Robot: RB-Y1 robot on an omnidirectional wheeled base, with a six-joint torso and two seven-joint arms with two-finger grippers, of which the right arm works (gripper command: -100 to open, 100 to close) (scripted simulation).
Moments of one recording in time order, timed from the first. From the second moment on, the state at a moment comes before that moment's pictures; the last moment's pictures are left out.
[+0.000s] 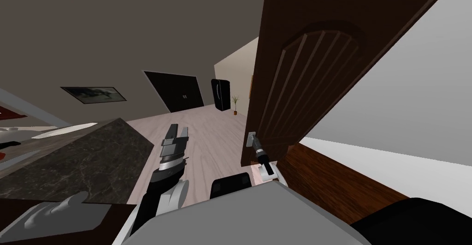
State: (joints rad) arm 0.33 -0.04 -0.04 -1.55 0.29 -0.34 -0.31
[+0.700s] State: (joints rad) arm 0.32 -0.01 -0.12 -1.57 0.28 -0.31 -0.30
